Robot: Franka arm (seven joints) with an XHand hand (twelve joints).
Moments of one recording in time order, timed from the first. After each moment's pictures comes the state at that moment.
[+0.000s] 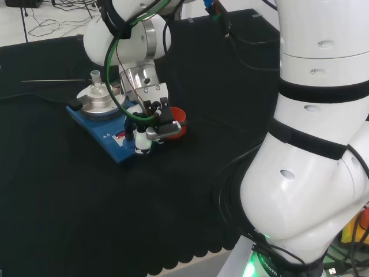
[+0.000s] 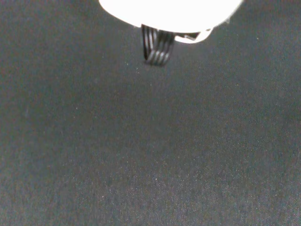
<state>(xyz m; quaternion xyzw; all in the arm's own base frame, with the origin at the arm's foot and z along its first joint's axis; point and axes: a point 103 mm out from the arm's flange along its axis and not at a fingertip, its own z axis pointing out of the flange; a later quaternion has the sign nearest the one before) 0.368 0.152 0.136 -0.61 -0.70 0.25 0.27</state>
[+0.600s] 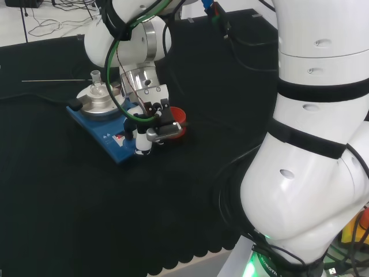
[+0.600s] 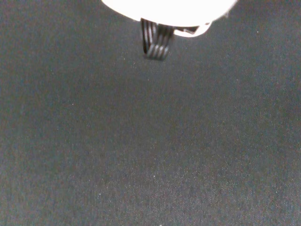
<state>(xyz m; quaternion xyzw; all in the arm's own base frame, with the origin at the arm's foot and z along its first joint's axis) 0.368 0.151 0.131 -0.60 -0.70 0.25 0.28</state>
